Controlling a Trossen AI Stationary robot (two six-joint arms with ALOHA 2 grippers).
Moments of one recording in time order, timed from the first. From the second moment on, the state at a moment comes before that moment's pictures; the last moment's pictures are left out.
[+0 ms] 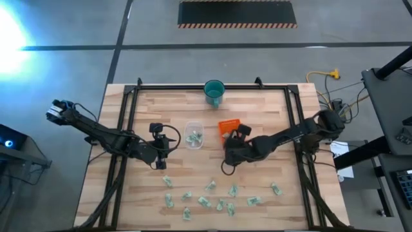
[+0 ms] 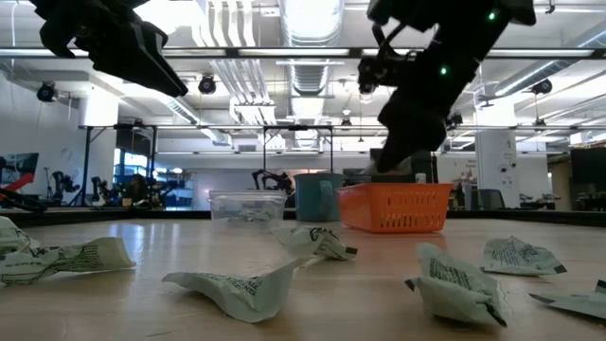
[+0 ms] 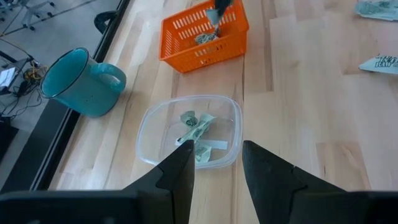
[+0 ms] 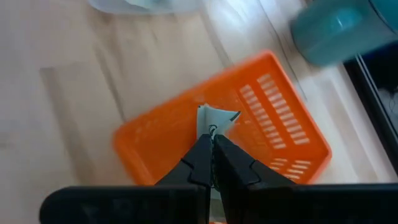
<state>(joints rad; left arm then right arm) -0.41 1.02 0.71 -0.45 -0.63 -0.13 0.24 1.71 1.04 -0.54 0.66 0.44</state>
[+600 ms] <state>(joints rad) -0.42 1.03 0.71 -0.45 -0.60 -0.13 0.22 1.67 1.00 -0.54 0.66 0.45</state>
